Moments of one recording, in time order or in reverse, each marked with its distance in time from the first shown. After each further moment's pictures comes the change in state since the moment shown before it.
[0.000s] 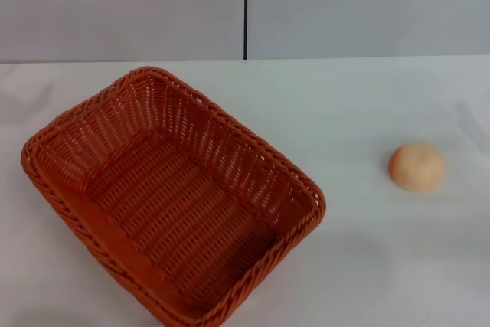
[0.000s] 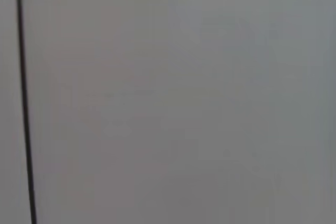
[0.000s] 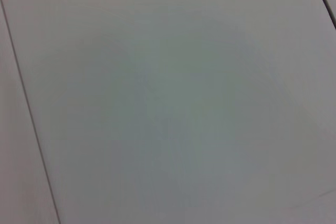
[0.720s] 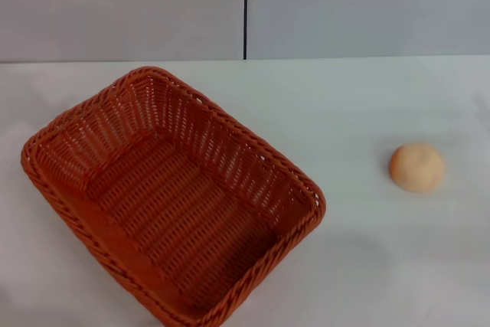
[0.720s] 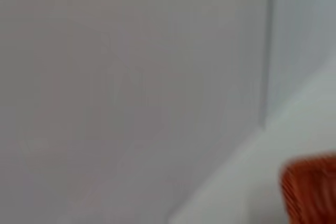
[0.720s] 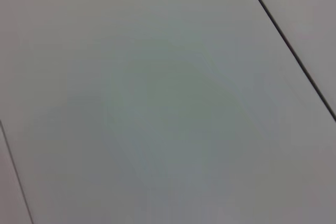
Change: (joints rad) left arm -0.236 0.083 0.063 0.466 0.636 0.347 -0.419; right arm -0.002 0.000 0.001 0.028 0.110 0.050 0.077
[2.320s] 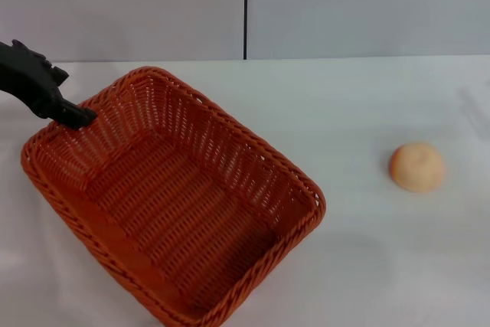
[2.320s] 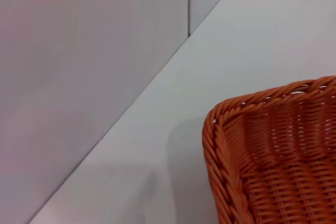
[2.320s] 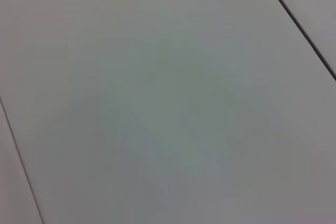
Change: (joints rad) left arm -0.159 -0.101 0.374 -0.107 0.374 -0.041 -0.214; right arm 0.038 0.002 -0.002 0.046 0.004 -0.004 -0.012
